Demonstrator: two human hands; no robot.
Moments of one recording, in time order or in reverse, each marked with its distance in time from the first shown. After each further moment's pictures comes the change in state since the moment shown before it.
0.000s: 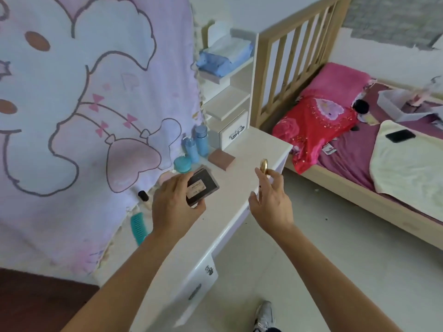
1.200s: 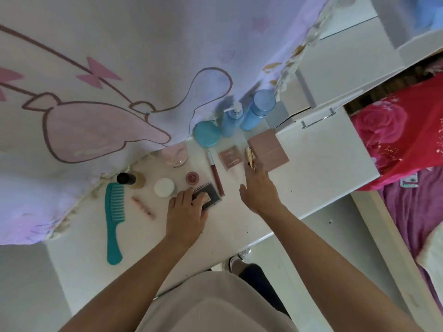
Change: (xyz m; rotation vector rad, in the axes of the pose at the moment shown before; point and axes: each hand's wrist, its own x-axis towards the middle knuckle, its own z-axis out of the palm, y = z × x) left_hand 0.031 -0.107 0.227 0.130 -0.588 -0.483; right_hand 0.222 0.041 0.277 -0.316 -0.884 -0.191
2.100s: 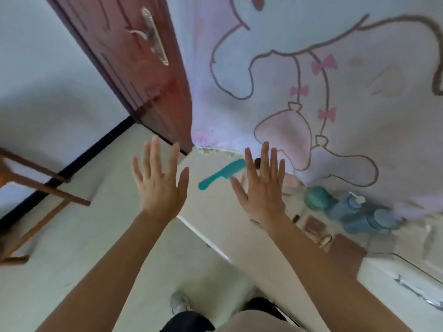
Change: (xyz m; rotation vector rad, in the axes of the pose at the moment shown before) left_hand -0.212 0.035 -0.135 0.239 0.730 -1.154; right_hand -0.069 -0.156 -0.056 -0.064 0.239 -1.318
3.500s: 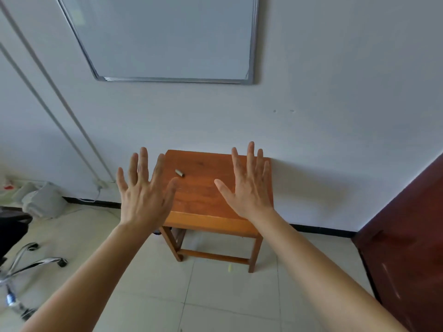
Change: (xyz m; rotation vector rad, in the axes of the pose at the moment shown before) left_hand -0.111 -0.932 -0.236 0.436 0.111 -1.054; right_hand 0.233 -1.059 0.335 0.307 -0.267 -1.007
